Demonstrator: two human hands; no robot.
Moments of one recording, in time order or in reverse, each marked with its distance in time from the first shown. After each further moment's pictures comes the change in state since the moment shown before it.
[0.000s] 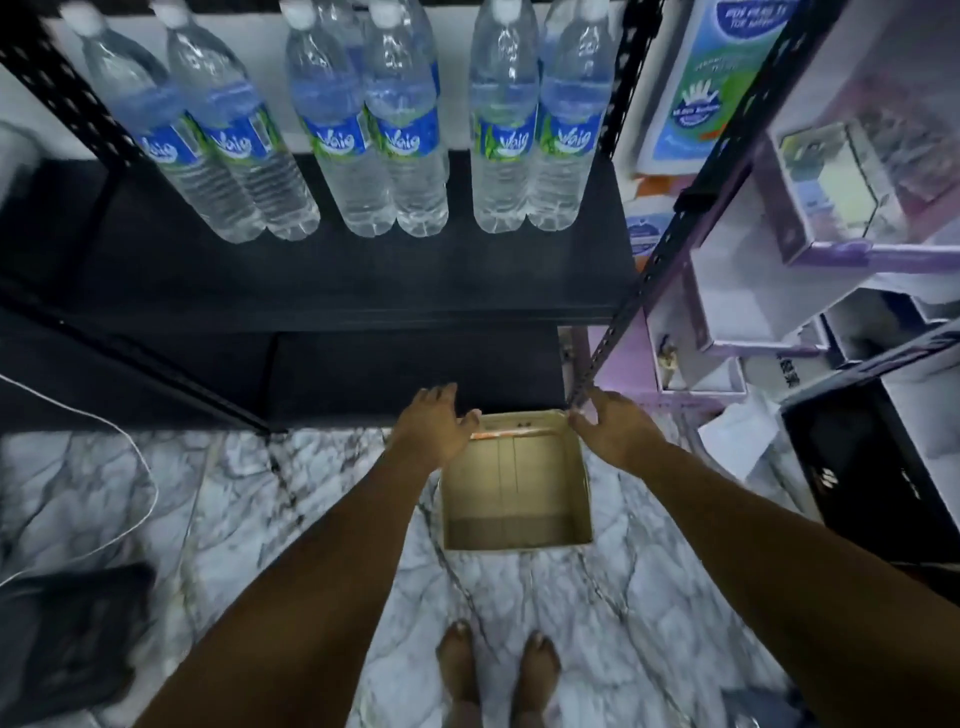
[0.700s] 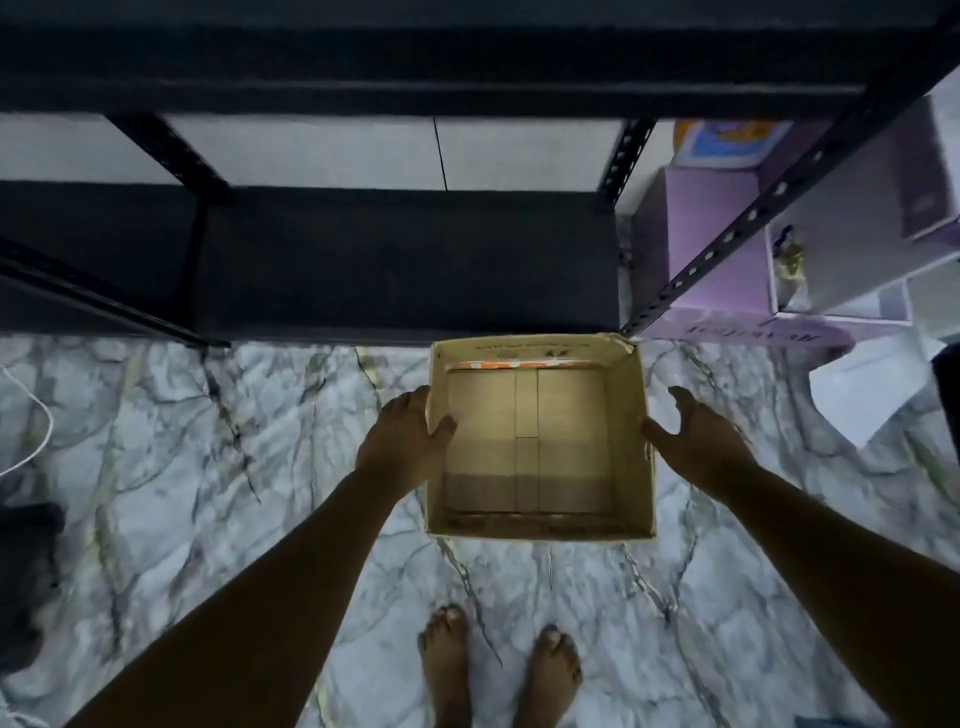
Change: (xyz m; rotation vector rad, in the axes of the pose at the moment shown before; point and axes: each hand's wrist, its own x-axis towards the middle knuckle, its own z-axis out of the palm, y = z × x) left_hand 0.138 -0.131 0.231 -0.153 -0.037 -0.178; right_hand 0.172 0.142 0.216 0.059 -0.069 0.197
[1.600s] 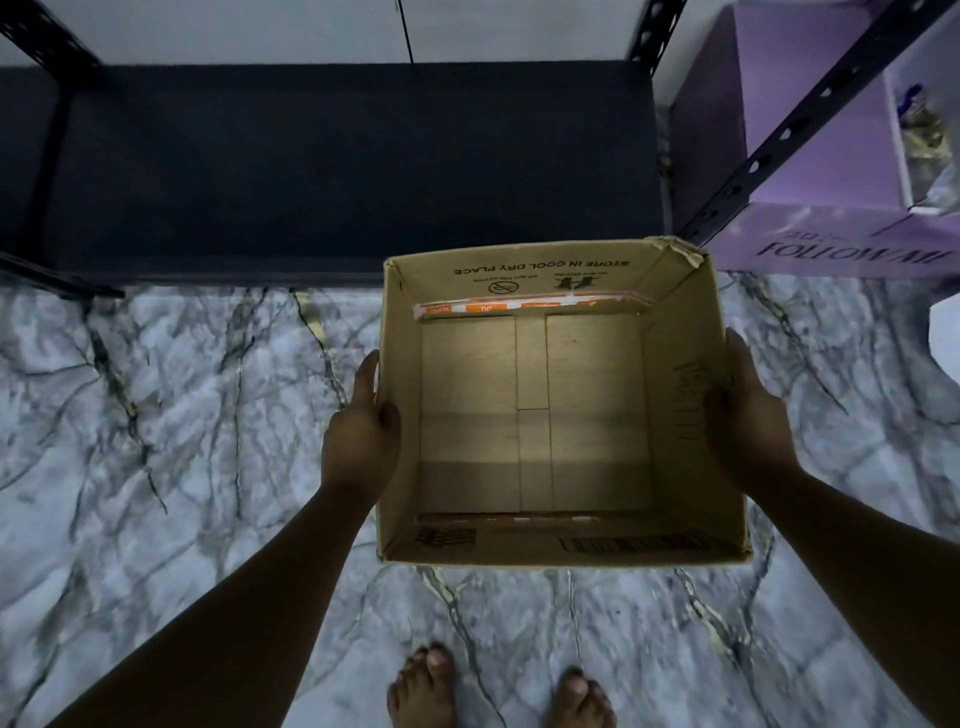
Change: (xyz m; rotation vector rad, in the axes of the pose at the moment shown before) left_hand 0.111 -0.115 0.169 -0.229 0.321 -0.036; right_hand 0.128 0.096 0.164 0.211 0.383 -0.173
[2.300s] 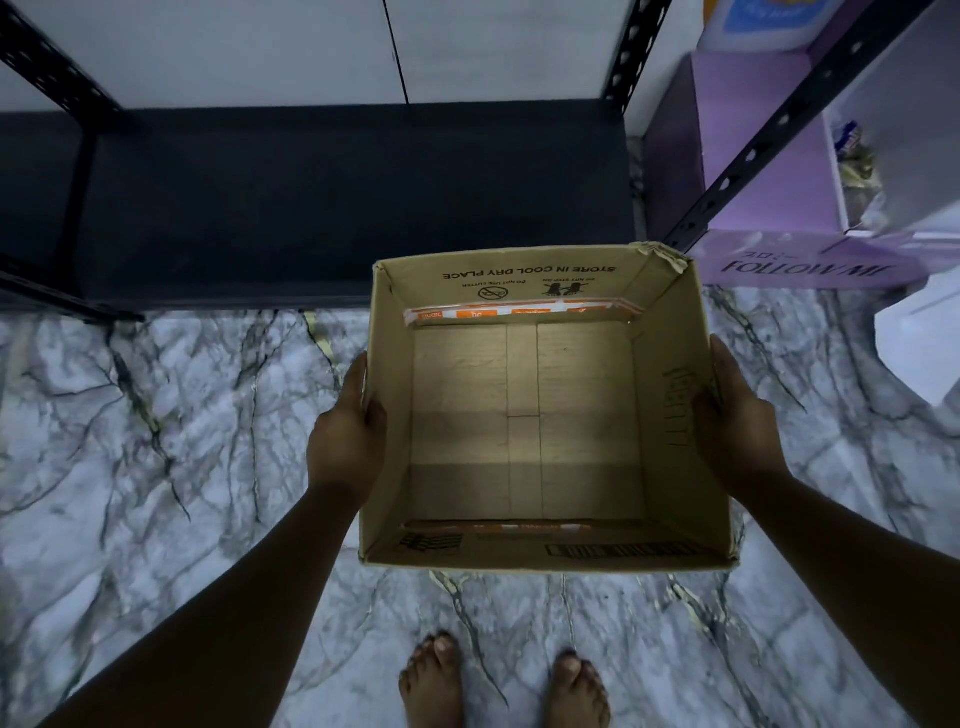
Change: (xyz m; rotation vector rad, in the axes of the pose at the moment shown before) left_hand -0.012 0.023 -0.049 0.018 0.023 0.030; right_hand -0.022 -0.027 -0.043 0.044 0.055 -0.066
